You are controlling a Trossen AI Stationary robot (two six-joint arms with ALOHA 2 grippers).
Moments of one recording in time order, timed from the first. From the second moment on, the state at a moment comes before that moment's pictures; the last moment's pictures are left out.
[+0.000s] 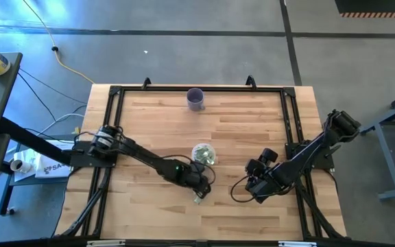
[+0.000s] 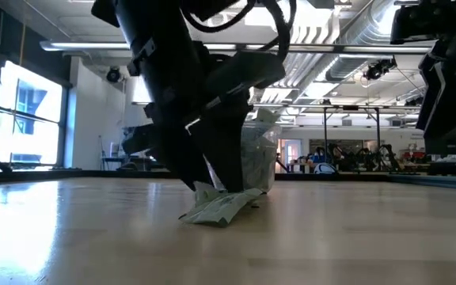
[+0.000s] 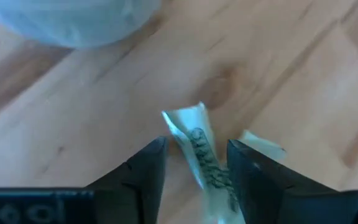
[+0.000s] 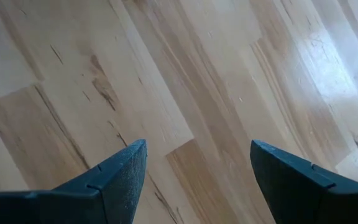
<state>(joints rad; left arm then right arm) -0.34 2.03 1.35 -0.45 -0.21 -1.14 0.65 1.52 0.93 -1.00 0.54 1.12</state>
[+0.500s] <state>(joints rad) -0.33 1.94 1.34 -0.90 -0.24 -1.07 0.65 1.52 0.93 -1.01 0.55 1.12</state>
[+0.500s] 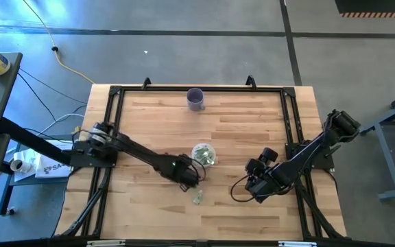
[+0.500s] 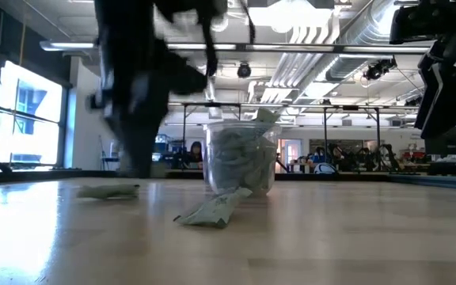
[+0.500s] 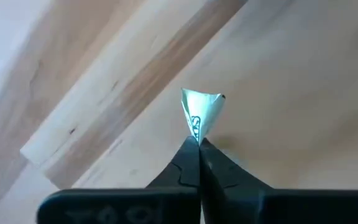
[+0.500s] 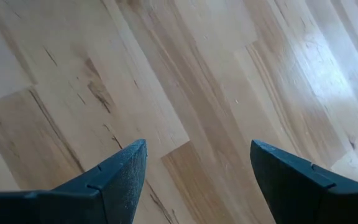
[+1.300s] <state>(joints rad) -0.08 1.85 1.38 -0.51 -0.11 -0.81 0.65 1.52 0.93 -1.03 0.57 1.20</state>
